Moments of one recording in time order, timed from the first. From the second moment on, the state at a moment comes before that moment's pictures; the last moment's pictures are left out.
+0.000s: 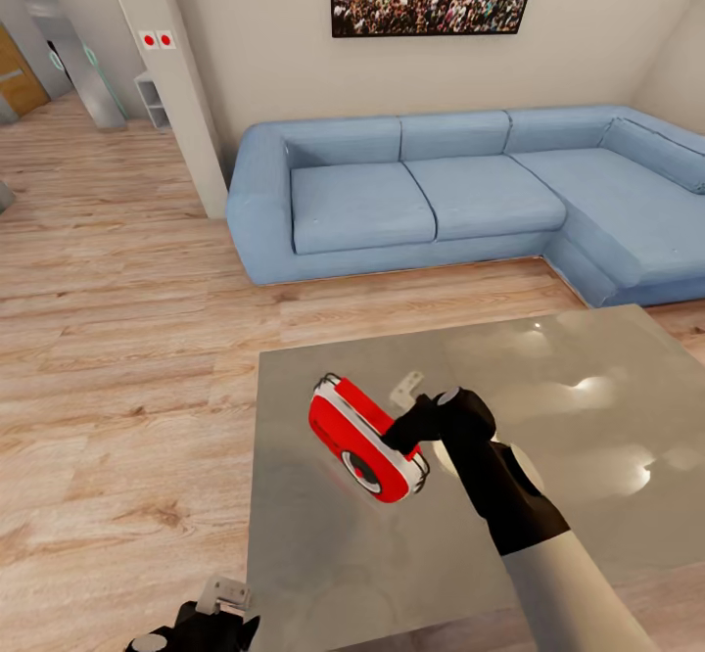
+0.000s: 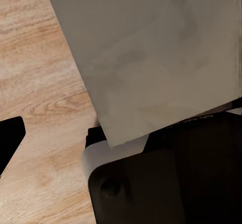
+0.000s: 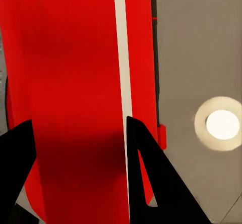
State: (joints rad) left arm 0.00 0.02 -0.01 -1.28 -0.17 0.56 -0.25; right arm -0.67 0.07 0.26 -1.32 0.76 0.90 0.87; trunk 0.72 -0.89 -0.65
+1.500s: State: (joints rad) left arm -0.17 -0.01 -0.01 -1.50 0.11 0.73 -0.57; right arm -0.67 0.03 0.19 -1.35 0.75 0.90 1.04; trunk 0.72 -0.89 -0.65
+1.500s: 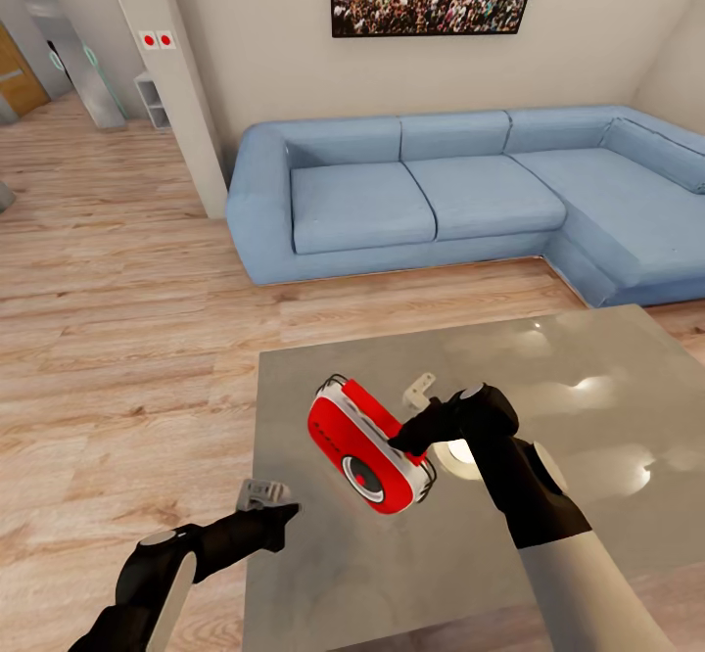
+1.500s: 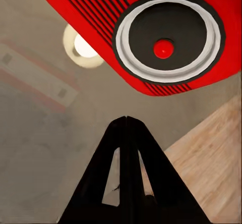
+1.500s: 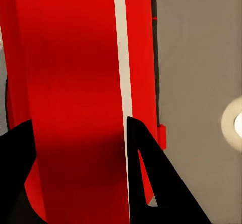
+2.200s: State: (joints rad) left arm -0.17 -0.01 -0.01 -1.50 0.12 0.73 -0.78; right arm -0.67 0.02 0.19 -1.33 0.76 0.90 1.04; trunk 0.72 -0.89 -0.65
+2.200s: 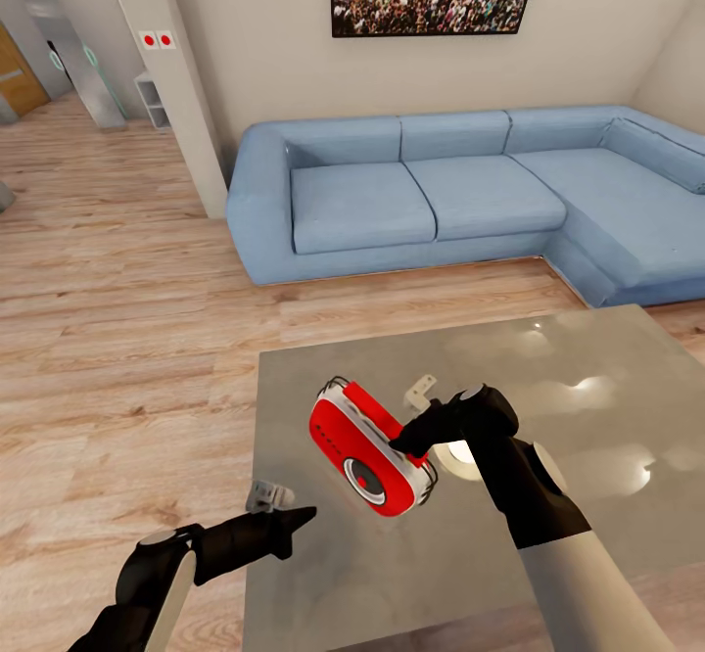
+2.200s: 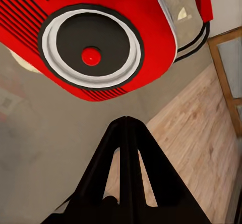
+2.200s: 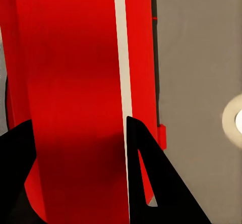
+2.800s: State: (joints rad) left arm -0.20 -0.08 -0.01 -1.50 0.12 0.73 -0.78; right arm -0.67 0.02 0.19 -1.33 0.76 0.90 1.03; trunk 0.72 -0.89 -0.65
